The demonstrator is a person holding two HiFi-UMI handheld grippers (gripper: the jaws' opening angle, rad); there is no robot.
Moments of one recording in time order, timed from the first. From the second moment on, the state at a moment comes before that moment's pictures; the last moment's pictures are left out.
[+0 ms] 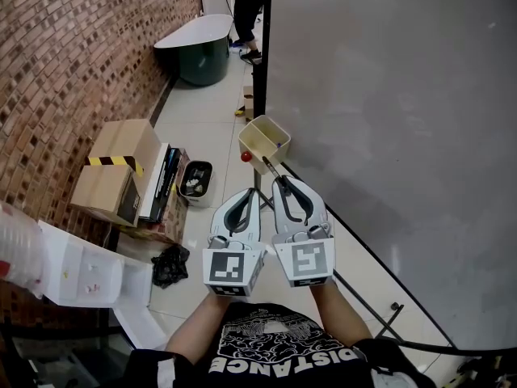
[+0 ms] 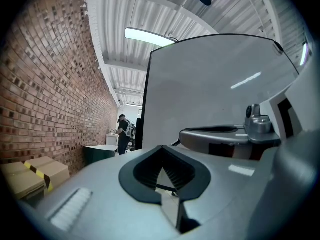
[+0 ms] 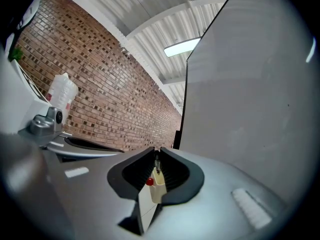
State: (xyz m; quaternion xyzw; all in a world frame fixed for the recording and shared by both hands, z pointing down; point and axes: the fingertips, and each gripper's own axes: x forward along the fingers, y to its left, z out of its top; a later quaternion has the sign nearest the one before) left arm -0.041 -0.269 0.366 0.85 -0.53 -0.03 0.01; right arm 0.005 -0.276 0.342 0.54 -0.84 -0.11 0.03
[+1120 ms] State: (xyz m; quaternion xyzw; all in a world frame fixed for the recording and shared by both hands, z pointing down) left arm -0.068 -0.303 0.376 0.85 -0.52 -0.02 0.02; right arm -0.010 -0.355 0.399 0.55 -0.83 -0.08 0.07
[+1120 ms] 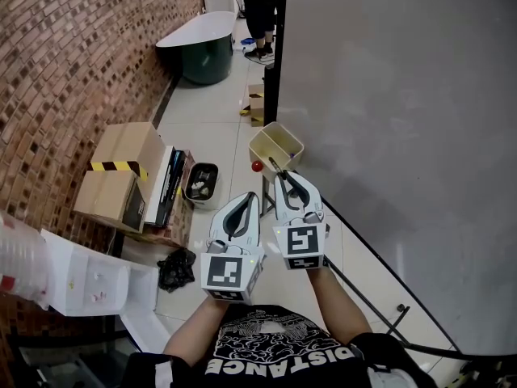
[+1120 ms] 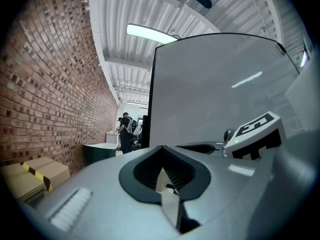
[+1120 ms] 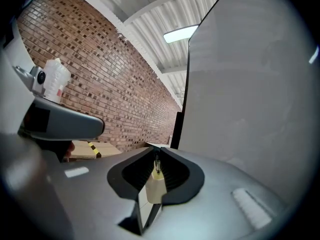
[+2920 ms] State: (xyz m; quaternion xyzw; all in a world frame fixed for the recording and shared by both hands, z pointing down) left arm -0.080 -0.328 0.385 0.84 -0.54 -0.01 0.02; right arm -0.016 -0.400 0.459 0.54 -0.83 -0.05 0.12
